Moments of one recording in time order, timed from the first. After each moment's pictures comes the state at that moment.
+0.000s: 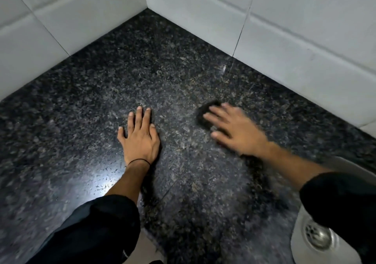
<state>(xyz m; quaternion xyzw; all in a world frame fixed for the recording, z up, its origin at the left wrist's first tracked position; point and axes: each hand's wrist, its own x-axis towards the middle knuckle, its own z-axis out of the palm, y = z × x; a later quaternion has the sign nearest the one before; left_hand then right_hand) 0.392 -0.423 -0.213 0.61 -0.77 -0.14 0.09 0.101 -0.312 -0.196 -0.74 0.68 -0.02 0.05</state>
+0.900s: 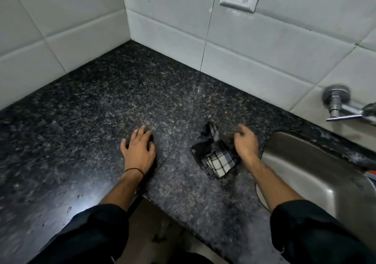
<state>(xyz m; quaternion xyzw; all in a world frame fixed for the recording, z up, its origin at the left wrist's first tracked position) 0.434 -0.341 -0.185 0.52 -0.82 -0.19 0.13 0.181 -0.176 -0.117 -0.16 0.90 -0.36 0.20</state>
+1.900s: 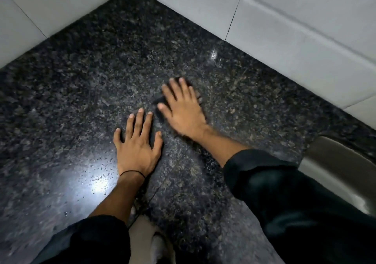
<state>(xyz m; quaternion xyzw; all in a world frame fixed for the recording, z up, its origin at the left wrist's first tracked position) 0.419 -0.377 -0.209 0.53 -0.84 -0.11 0.05 0.238 -0.391 -0.192 -0.64 0.76 -0.07 0.05</state>
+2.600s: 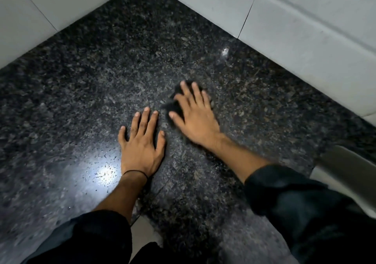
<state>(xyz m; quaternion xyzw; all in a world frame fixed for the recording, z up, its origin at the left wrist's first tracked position) 0.418 -0.378 -0.207 0.54 -0.83 -0.13 0.06 0.225 -0.371 -0.194 -0.67 0.74 -0.05 0.06</state>
